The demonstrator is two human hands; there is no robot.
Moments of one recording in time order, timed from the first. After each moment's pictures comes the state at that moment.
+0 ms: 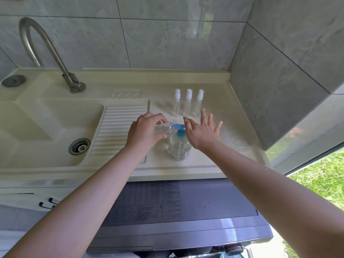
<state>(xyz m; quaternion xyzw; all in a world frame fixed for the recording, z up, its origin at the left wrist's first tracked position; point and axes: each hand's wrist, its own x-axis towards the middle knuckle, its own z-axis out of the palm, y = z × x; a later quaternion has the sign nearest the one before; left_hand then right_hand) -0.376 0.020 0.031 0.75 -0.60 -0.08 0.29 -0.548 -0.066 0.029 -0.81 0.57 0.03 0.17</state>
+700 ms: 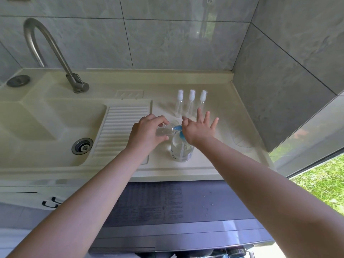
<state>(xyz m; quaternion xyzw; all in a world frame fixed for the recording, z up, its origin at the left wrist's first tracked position) -0.373 0.022 0.028 0.74 -0.60 -0.09 0.28 -0.522 -0.077 0.028 -0.80 0.58 0.06 0.15</state>
